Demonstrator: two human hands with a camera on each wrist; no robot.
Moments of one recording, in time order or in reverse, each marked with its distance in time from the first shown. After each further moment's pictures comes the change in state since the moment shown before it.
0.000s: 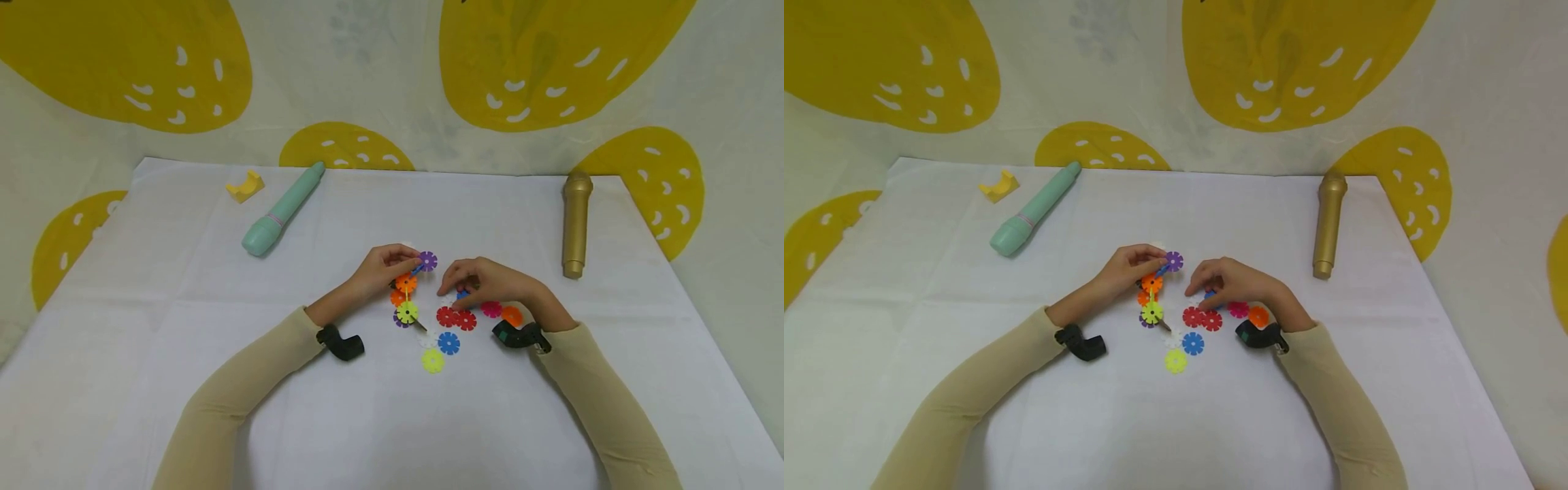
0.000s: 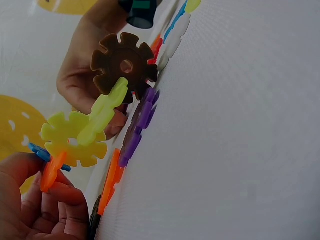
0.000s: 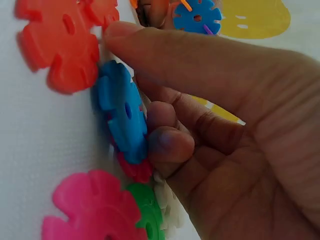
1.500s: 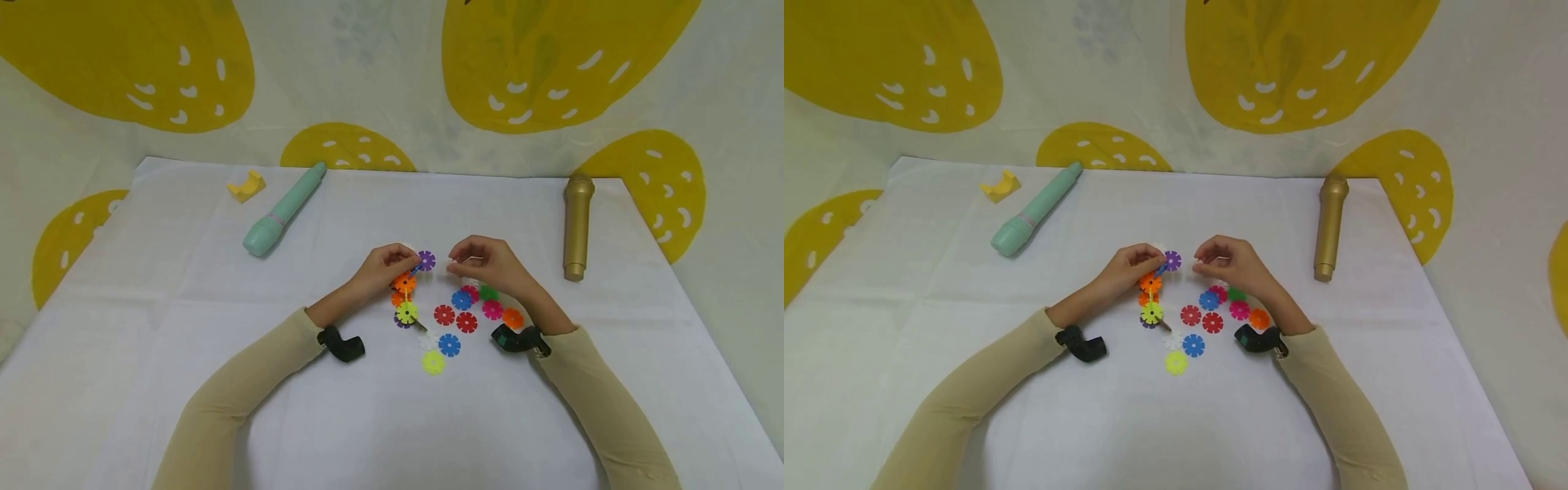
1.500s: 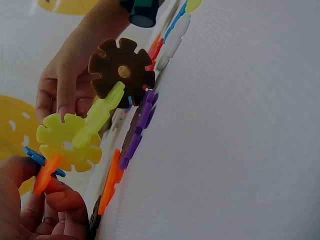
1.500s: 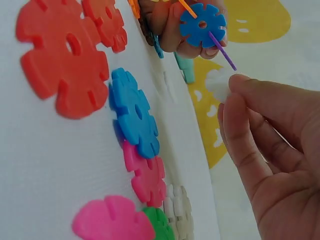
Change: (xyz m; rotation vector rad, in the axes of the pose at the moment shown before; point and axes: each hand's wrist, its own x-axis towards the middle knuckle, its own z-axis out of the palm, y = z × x) left_hand 0.000 0.001 0.001 -0.038 0.034 -0.016; right_hand 0.004 -0.006 0.006 0.163 0.519 -0.005
